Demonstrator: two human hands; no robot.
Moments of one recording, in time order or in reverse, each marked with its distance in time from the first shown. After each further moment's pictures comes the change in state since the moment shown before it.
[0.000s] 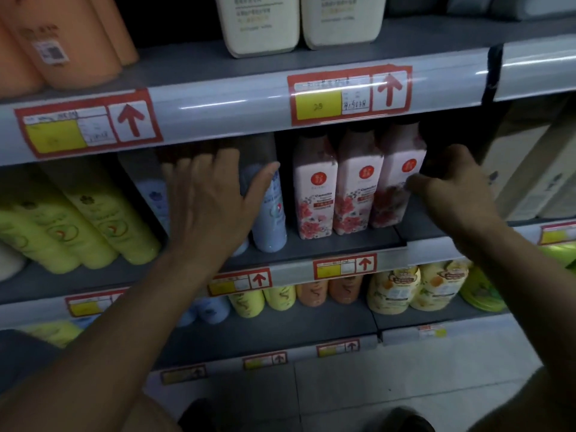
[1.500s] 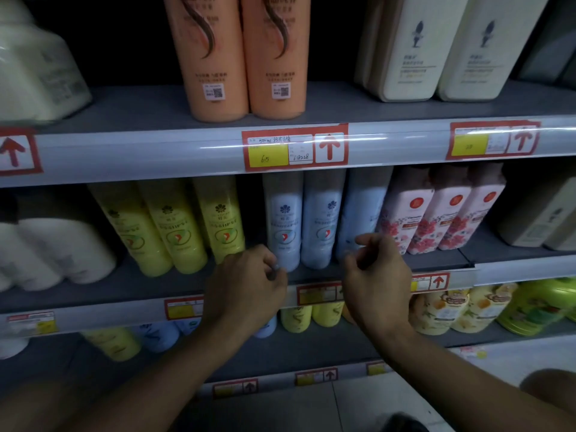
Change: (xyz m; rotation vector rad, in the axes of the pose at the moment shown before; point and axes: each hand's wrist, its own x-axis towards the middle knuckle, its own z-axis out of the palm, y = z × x) left_hand -0.089 -0.141 -0.019 -0.371 -0.518 -0.349; right_hand -0.172 -0.093 0.178 0.044 0.107 -0.156
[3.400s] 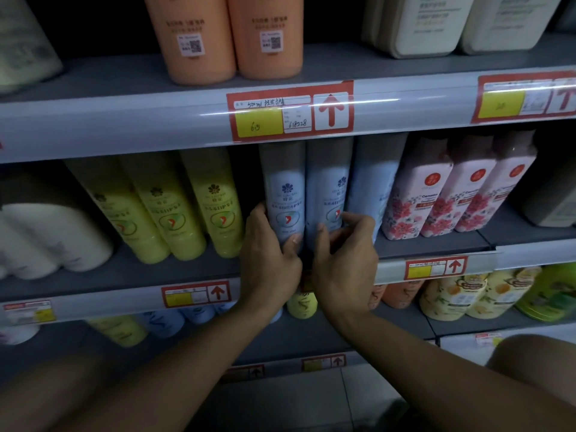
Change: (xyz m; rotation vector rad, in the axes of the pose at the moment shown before) left_hand 0.018 0.012 0.056 -0.379 0.208 -0.035; right_hand -0.008 0.007 0.060 0.067 0.099 0.022
